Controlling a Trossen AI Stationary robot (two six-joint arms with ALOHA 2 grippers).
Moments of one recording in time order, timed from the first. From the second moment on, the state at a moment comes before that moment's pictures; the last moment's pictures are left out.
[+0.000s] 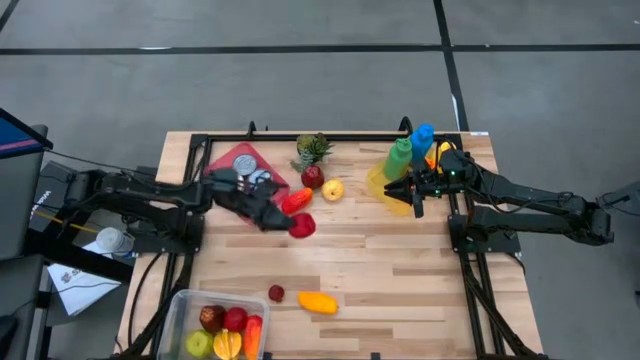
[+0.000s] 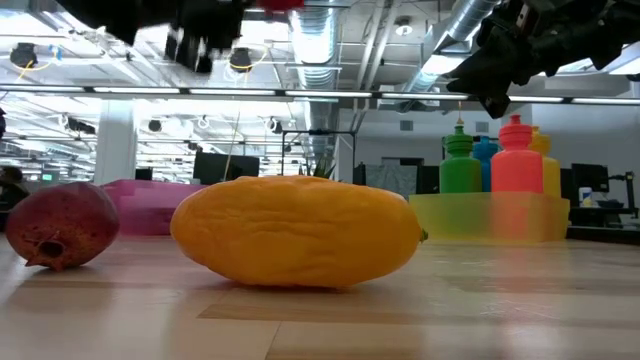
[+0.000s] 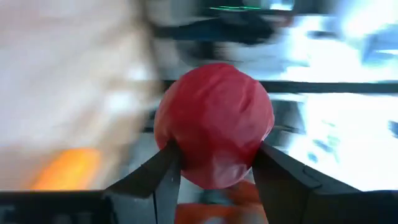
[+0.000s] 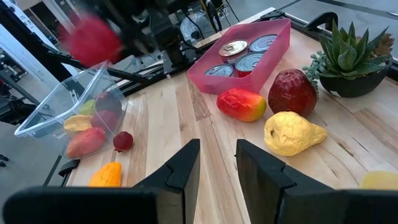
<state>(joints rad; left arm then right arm) 0.06 1.10 0.59 0.36 0.43 -1.46 -0.40 0.72 0.49 -0.09 -0.36 0.29</state>
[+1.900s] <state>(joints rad) -0.93 1.47 1.17 -1.07 0.39 -2.12 -0.40 0.73 0.49 -0.15 -0.31 0.25</state>
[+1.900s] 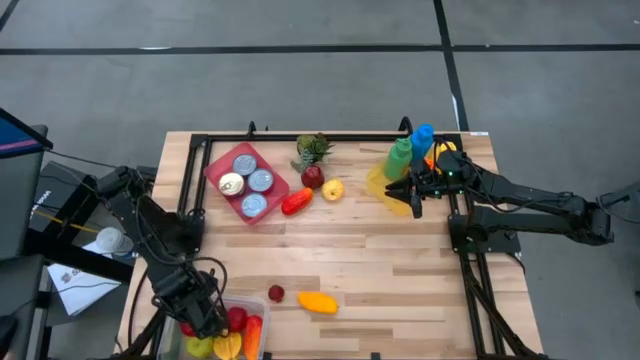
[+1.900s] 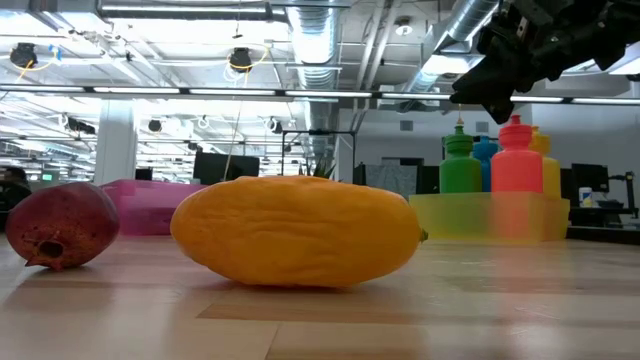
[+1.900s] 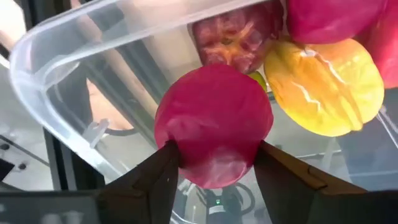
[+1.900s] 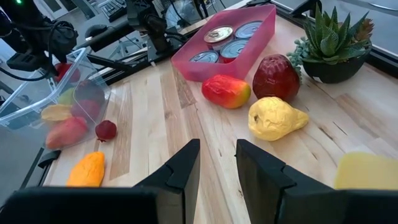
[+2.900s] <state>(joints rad) -0.53 1.04 1.19 -0.82 -0.47 -1.27 -0.40 0.73 0.49 -0.16 -0.31 0.26</state>
